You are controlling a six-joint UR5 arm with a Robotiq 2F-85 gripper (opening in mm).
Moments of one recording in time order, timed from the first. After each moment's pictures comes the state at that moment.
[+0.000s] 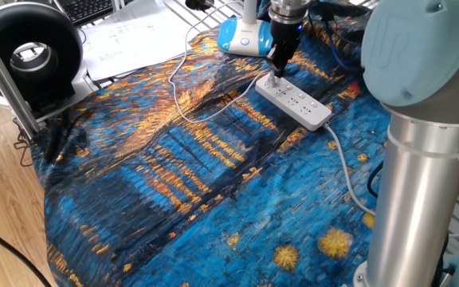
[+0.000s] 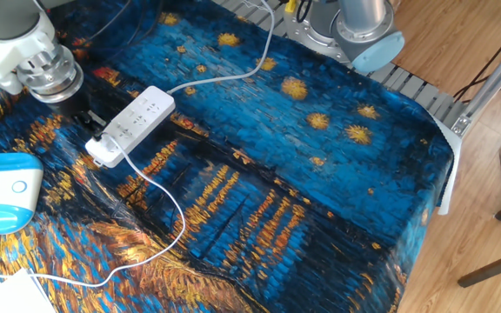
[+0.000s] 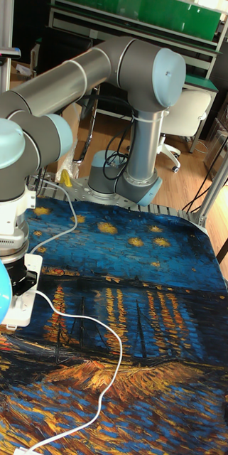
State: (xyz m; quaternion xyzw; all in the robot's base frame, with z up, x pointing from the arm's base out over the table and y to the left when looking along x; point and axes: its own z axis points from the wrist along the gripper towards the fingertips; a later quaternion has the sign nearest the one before) arm 0.603 -0.189 0.032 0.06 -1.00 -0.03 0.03
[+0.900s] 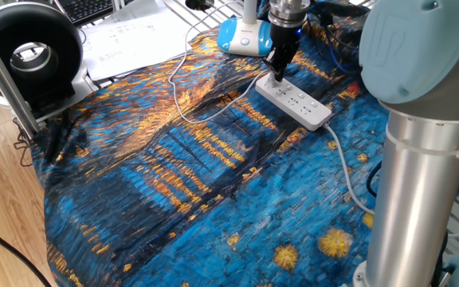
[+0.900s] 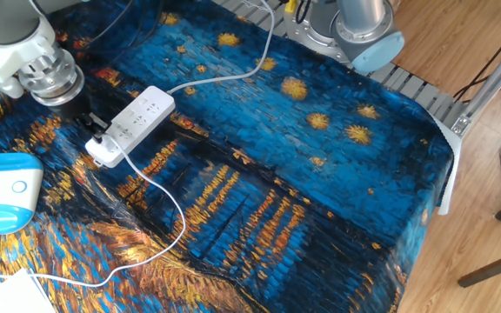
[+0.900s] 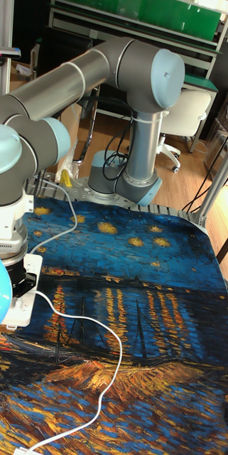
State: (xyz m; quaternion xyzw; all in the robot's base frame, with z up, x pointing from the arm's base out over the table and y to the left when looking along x) arm 0.600 -0.187 0.026 0.06 -1.00 -0.04 0.04
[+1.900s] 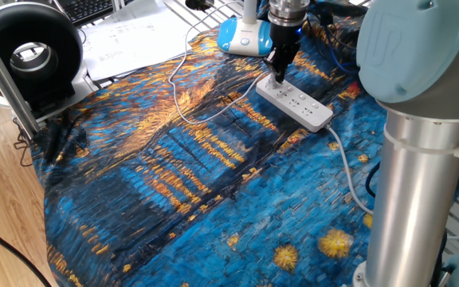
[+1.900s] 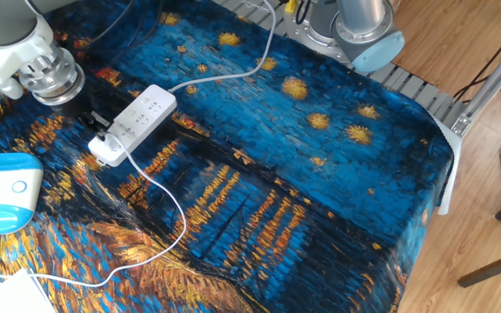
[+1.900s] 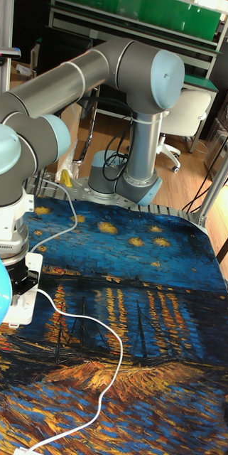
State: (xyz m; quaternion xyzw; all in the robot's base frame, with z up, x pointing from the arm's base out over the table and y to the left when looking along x) arm 0.594 -0.185 0.029 0.06 -1.00 -0.04 0.05
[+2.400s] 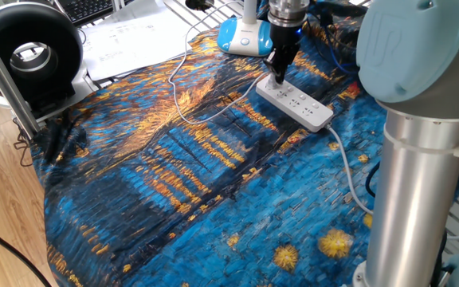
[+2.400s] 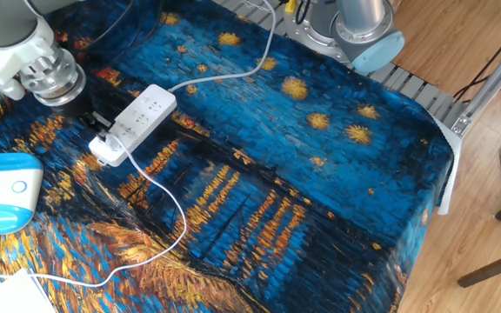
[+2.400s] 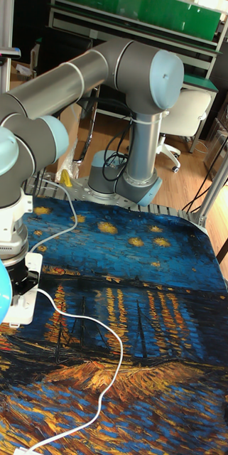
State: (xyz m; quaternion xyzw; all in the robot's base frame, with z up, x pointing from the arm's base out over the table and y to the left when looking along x) arm 0.591 -0.185 0.024 0.07 -0.99 -0.05 0.06
